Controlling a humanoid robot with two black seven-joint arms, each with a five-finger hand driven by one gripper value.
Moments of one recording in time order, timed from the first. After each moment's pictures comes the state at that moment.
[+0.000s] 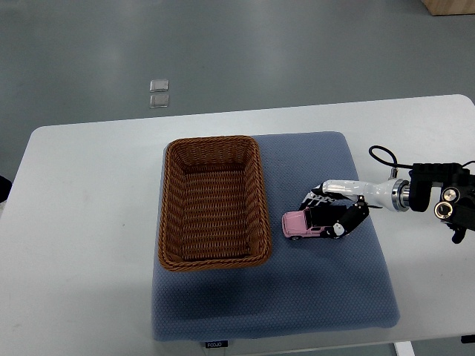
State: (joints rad) left arm -0.08 0.00 -0.06 -0.24 0.12 0.01 0.01; right arm 0.81 -0.65 0.20 1.23 -1.10 0.26 0.13
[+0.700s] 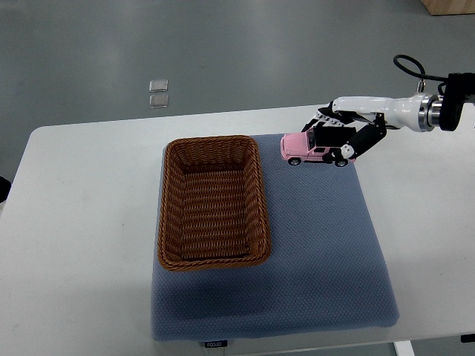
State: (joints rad) left arm -0.08 0.00 -0.06 -0.24 0.12 0.01 0.01; right arm 1.14 -0.76 0.23 1.31 -0.95 0.36 0.13
